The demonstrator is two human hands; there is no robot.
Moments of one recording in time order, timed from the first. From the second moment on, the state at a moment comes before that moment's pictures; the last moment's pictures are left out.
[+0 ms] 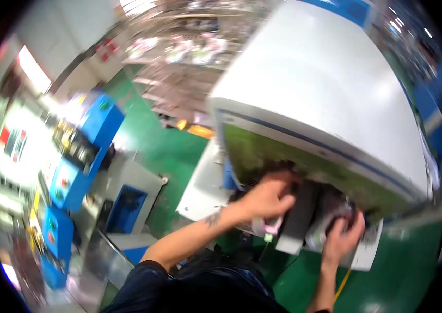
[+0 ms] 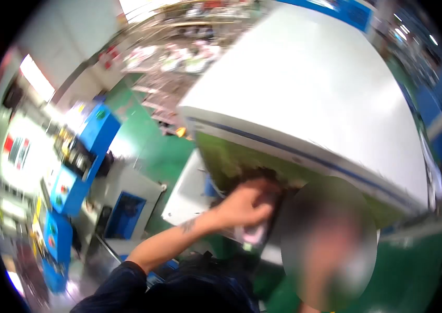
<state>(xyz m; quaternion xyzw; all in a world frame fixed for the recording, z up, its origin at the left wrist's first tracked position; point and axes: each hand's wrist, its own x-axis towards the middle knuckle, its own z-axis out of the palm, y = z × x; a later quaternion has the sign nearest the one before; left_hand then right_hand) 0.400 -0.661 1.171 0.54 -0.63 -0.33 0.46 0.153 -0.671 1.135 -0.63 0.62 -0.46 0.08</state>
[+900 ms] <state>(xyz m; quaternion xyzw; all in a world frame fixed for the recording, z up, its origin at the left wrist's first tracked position) 0.024 0.112 0.835 -0.62 -0.73 -0.28 -0.05 0.332 0.167 1.089 0.53 0.76 -0.32 -0.19</state>
